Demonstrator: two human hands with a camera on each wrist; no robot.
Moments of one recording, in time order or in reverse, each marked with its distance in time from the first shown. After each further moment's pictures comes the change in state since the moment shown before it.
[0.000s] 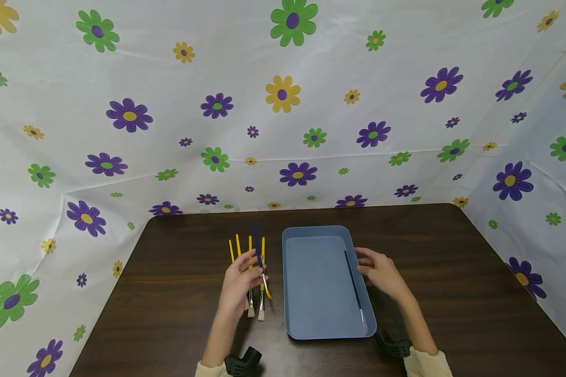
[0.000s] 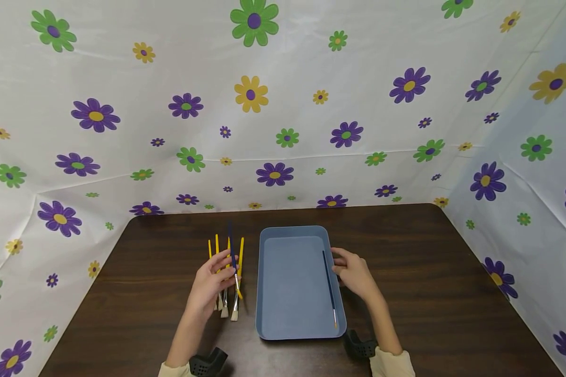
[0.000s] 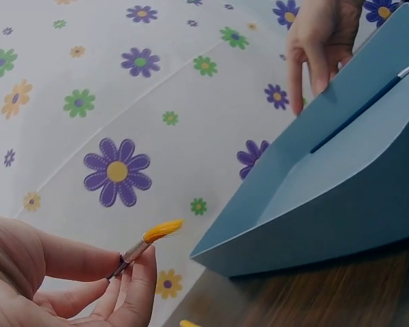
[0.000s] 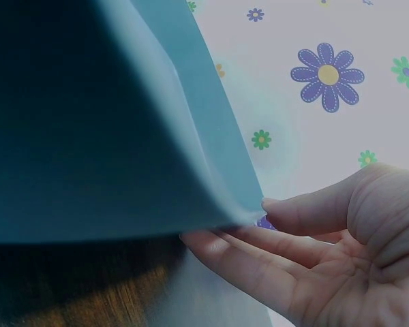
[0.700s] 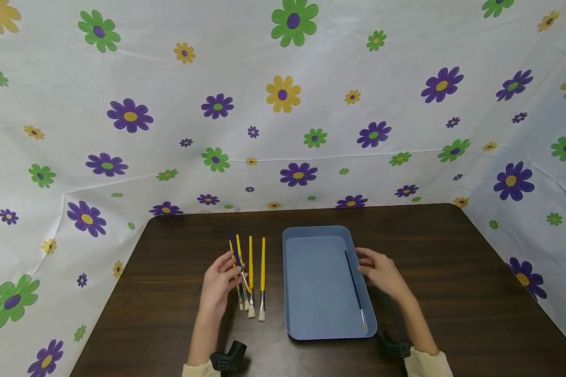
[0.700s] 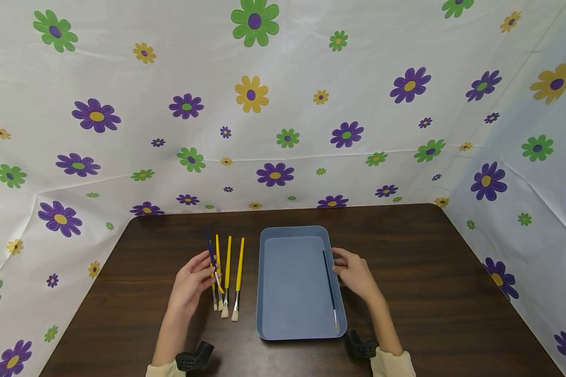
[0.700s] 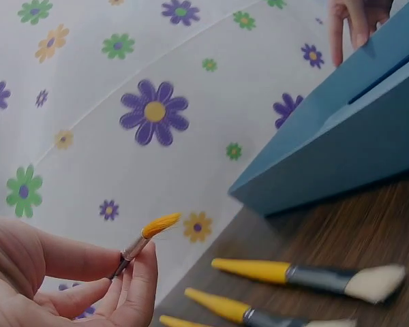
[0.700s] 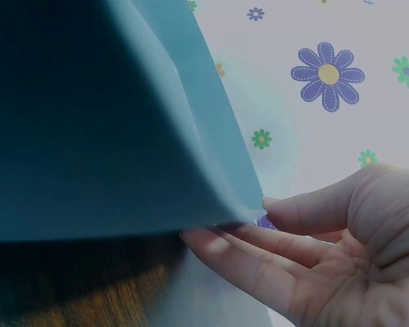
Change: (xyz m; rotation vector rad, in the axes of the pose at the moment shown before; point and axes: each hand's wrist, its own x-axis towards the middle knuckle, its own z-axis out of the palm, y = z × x) left_hand 0.008 0.002 -0.037 -0.041 0.135 -0.052; right_hand 0.001 0.002 0.000 0.003 0.001 0.004
